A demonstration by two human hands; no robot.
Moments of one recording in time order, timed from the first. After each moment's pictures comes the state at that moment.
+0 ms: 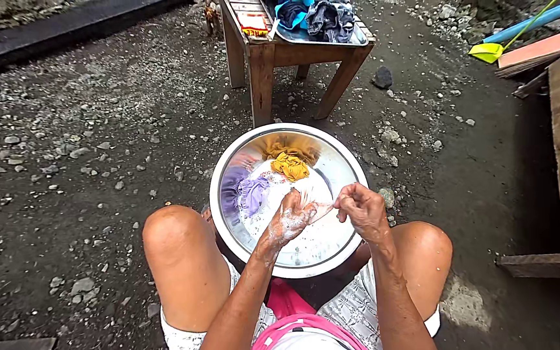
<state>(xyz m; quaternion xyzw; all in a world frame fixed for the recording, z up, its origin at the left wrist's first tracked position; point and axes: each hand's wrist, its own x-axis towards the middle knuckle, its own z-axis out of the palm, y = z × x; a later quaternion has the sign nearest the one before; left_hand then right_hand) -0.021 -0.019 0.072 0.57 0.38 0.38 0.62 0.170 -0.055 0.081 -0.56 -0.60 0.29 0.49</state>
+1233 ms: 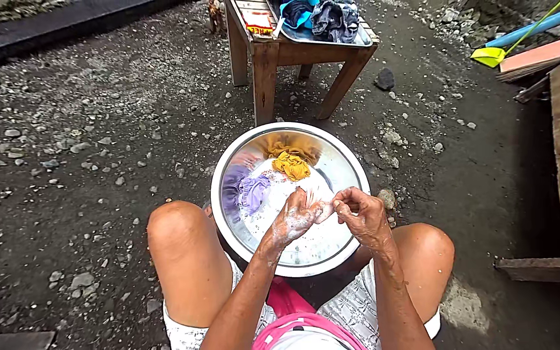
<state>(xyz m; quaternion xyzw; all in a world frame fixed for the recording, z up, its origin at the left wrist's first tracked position) -0.020 -0.020 0.077 0.57 0.36 0.37 0.63 0.168 -0.061 0.083 -0.53 -0.69 0.23 0.44</state>
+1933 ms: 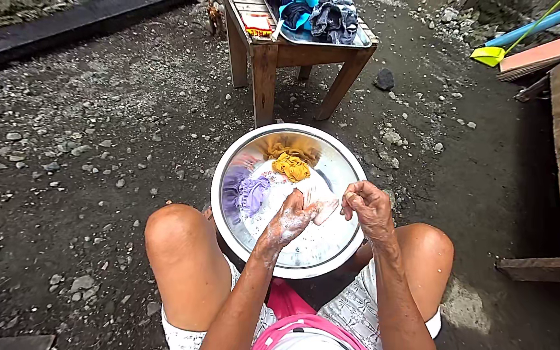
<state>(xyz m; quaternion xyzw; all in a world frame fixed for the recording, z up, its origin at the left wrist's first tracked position) -0.025 -0.018 0.076 0.55 0.32 0.37 0.68 0.175 -0.051 0.079 -0.49 -0.57 0.35 0.55</state>
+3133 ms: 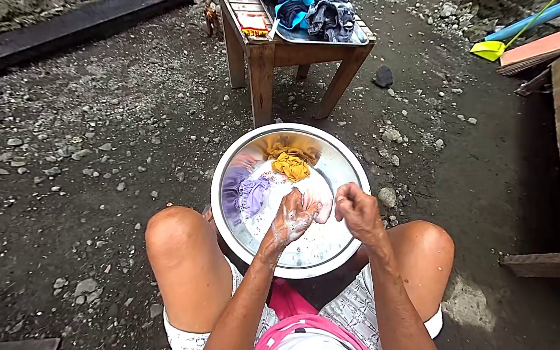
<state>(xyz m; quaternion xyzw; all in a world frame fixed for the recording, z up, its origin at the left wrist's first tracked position) -0.020 -0.014 0.067 0.64 0.42 0.36 0.54 0.164 -0.052 0.078 -0.56 -0.63 0.25 0.48</state>
